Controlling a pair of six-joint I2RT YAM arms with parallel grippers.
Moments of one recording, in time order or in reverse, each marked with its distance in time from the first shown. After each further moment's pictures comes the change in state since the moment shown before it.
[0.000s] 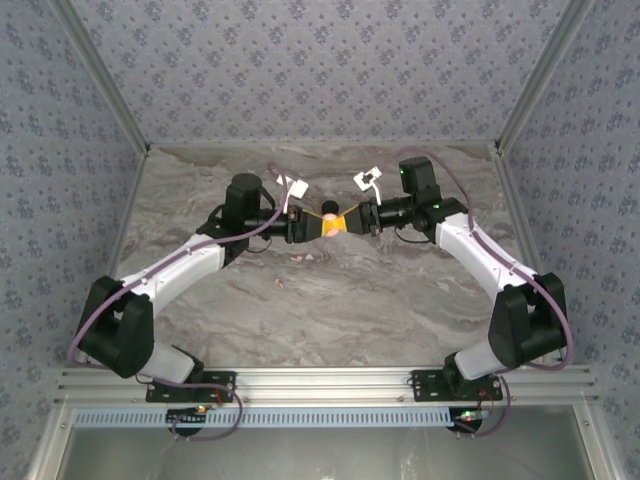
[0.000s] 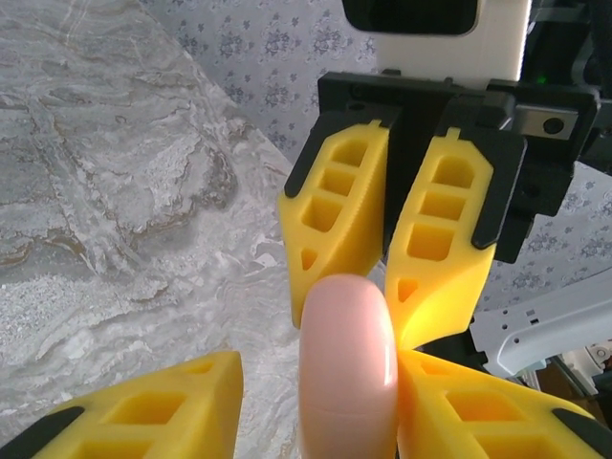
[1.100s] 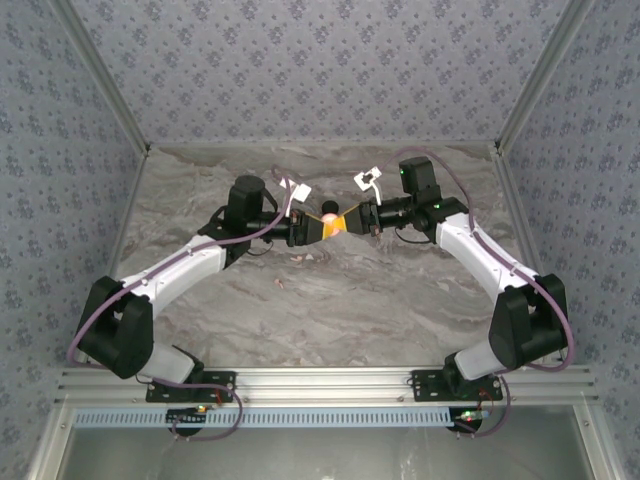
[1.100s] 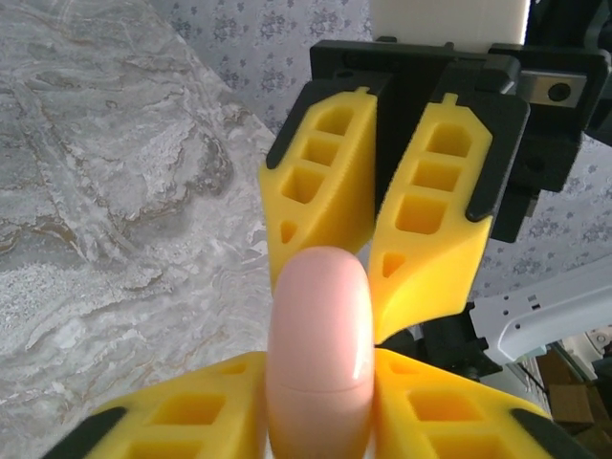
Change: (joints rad) left arm -0.014 -0.002 -0.003 -0.024 0.000 0.028; right arm 0.002 -0.006 0.002 -0.021 0.031 0.002
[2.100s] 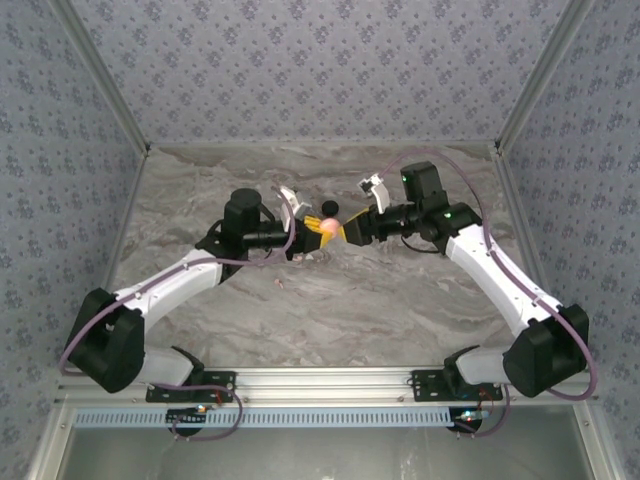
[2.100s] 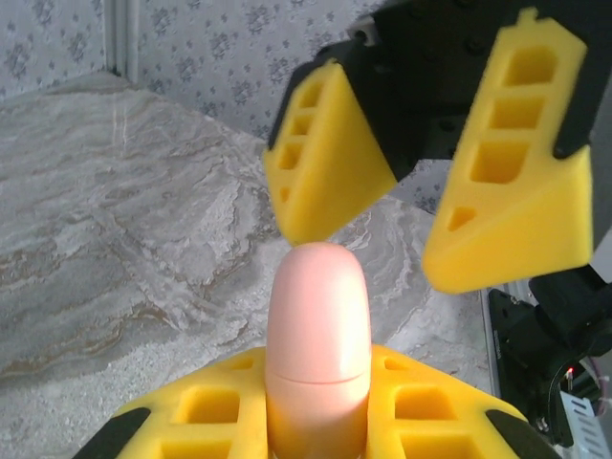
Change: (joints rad) left arm -0.040 -0.089 -0.119 0.124 -0.119 0.377; right arm 0.069 -0.146 0.035 -0.219 0.299 -0.075
